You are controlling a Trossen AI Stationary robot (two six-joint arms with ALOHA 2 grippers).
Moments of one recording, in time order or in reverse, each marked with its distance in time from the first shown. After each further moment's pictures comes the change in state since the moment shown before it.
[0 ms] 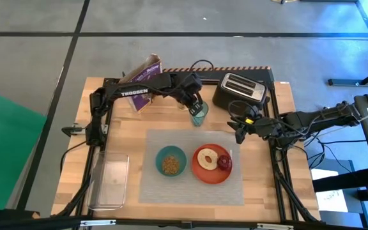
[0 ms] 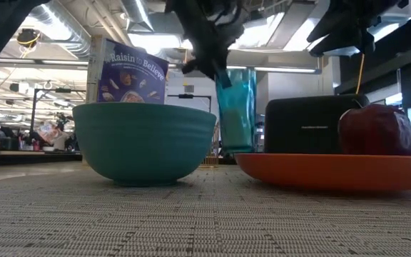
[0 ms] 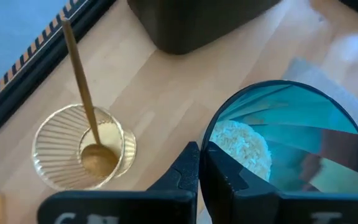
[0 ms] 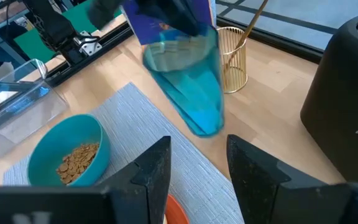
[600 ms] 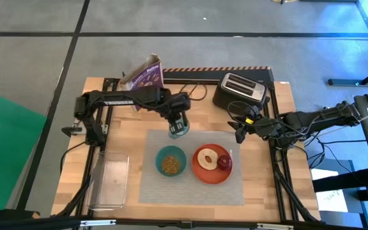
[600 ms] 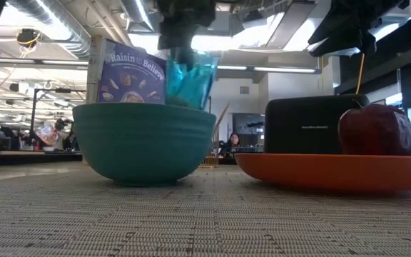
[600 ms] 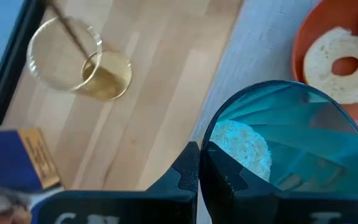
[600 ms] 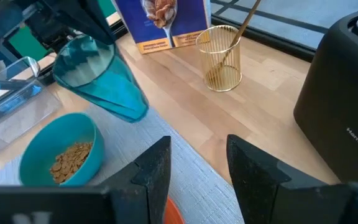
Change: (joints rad) left arm -0.171 -0.177 -0.135 -0.246 -0.093 0.084; right arm 0.000 0.000 0.000 -0.021 0.013 0.006
